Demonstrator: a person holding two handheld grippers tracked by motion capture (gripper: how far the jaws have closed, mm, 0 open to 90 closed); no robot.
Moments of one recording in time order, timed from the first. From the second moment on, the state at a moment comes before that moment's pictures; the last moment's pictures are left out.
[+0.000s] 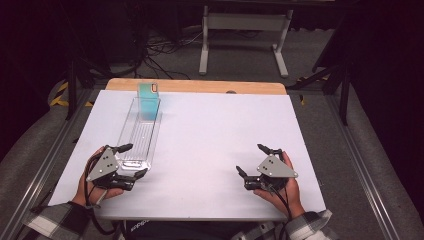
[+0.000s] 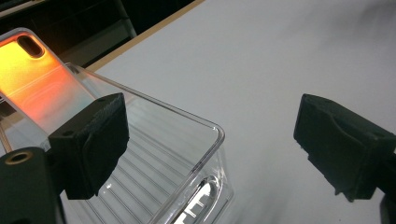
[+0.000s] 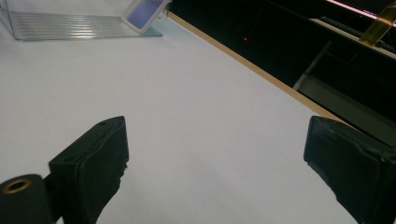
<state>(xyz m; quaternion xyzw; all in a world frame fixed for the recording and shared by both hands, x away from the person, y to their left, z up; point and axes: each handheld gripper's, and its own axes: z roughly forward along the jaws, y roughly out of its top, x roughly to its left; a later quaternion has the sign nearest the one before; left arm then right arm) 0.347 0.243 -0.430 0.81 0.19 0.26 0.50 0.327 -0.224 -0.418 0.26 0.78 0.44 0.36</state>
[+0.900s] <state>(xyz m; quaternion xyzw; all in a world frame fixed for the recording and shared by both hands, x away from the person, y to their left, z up) 0.344 0.243 -0.430 0.81 0.19 0.26 0.50 0.321 -0.222 -0.420 0.26 0.77 0.46 0.36</state>
